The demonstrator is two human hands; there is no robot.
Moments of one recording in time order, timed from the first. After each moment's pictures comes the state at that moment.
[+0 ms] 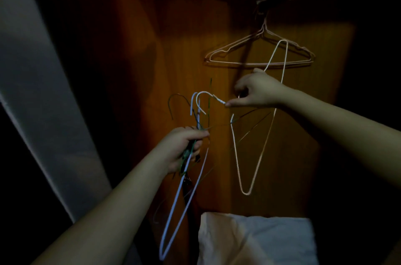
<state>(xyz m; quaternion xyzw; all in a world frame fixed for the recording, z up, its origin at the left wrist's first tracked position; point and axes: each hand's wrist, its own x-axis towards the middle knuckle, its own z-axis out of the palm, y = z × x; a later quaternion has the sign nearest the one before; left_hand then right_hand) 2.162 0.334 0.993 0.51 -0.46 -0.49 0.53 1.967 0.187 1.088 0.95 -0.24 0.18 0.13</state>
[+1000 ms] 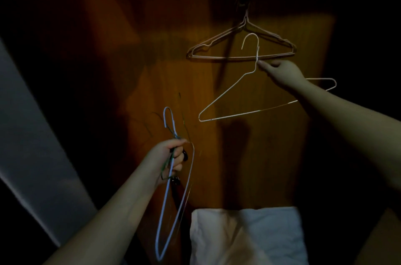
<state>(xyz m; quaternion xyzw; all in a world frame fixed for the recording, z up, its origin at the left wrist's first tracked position) 2.177 0.302 0.949 0.54 -0.30 -0.56 0.55 1.895 0.077 1.059 0.72 -0.52 0.42 -0.19</state>
